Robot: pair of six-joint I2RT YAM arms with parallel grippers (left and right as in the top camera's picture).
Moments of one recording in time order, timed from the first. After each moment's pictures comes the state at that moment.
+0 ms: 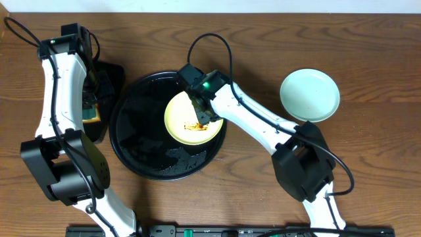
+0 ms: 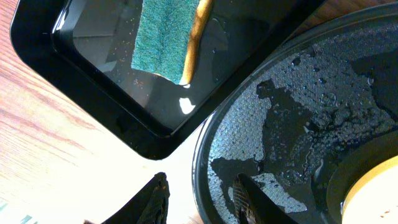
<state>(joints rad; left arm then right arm) 0.23 1.92 1.71 -1.33 -0.16 -0.25 0.78 2.19 1.85 -1.11 0.21 0.47</state>
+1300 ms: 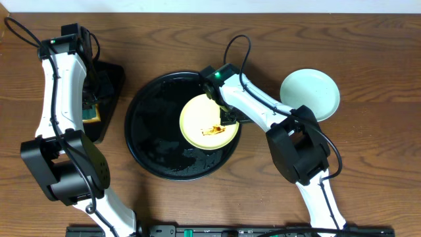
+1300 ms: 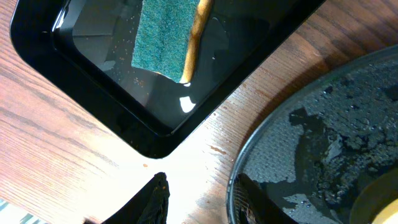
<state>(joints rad) 0.23 1.92 1.71 -1.33 -0.16 -0.25 0.66 2.31 1.86 -1.37 0.35 0.79</state>
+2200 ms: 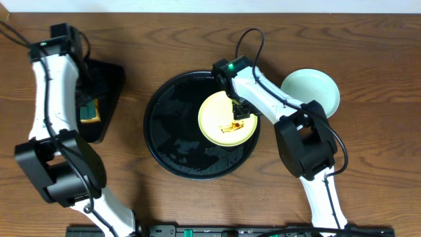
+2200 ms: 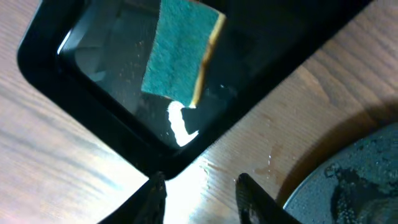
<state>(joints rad) 0.31 1.92 1.71 -1.26 -0.10 -0.19 0.59 2.31 1.86 -1.36 0.44 0.63</state>
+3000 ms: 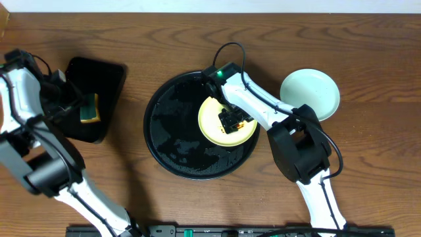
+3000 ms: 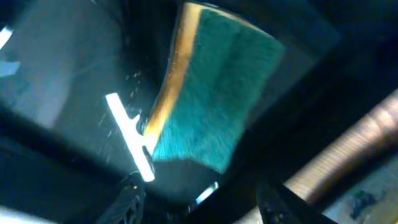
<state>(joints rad) 0.56 2.11 1.71 -1.17 0.22 0.02 0.65 2.31 1.86 -1.38 0.31 0.35</state>
